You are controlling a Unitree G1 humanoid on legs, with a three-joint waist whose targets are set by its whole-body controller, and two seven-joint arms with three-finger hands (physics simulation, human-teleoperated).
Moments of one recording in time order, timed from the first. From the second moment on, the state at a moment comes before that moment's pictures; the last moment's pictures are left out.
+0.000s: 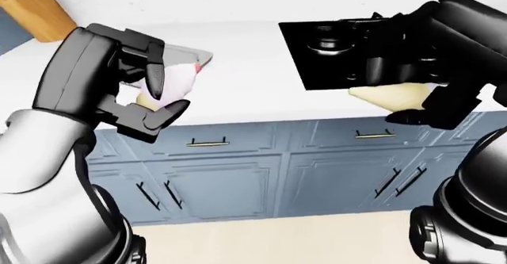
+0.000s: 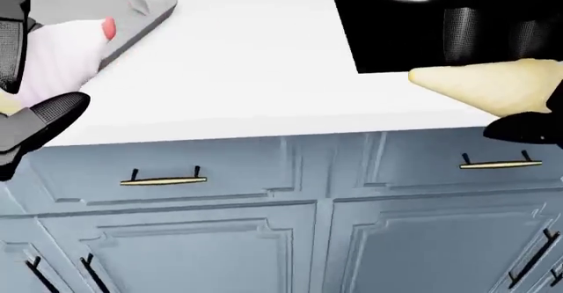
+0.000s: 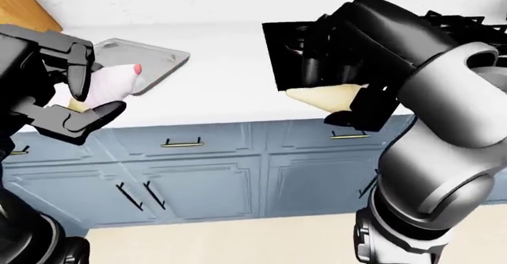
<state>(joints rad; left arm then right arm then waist) -0.74 0.40 0.09 -0.86 0.65 1.26 -0.79 -0.86 -0.49 -0.17 -0.64 -0.99 0.55 1.33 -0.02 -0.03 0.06</state>
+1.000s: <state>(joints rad) -0.72 0.38 0.08 -0.86 0.70 1.24 -0.80 -0.86 -0.45 -0.14 -0.64 -0.96 0.58 1.32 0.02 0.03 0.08</state>
